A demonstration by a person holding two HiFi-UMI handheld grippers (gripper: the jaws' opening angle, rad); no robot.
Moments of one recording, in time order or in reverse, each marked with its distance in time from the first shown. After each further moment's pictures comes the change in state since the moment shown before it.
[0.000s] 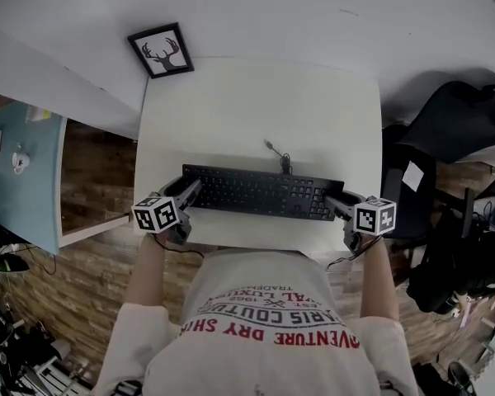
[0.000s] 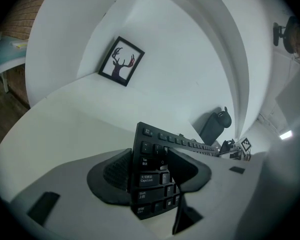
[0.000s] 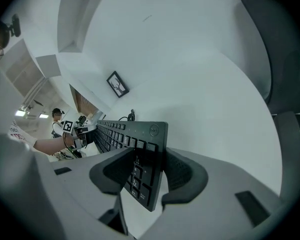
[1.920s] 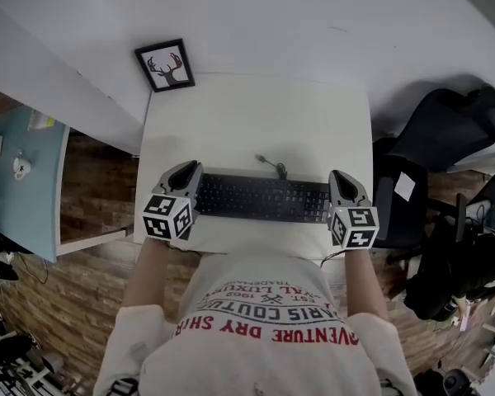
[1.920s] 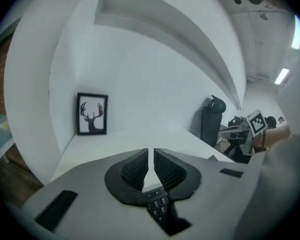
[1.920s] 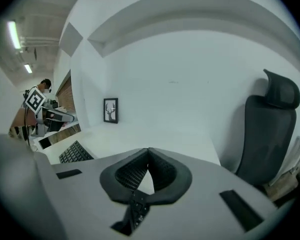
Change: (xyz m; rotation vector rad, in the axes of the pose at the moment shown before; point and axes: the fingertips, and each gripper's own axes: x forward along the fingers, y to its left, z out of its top) left arm -0.026 -0.095 0.096 0.448 -0.185 0.082; right arm -0.050 0.058 0.111 -0.422 -0.464 -0.412
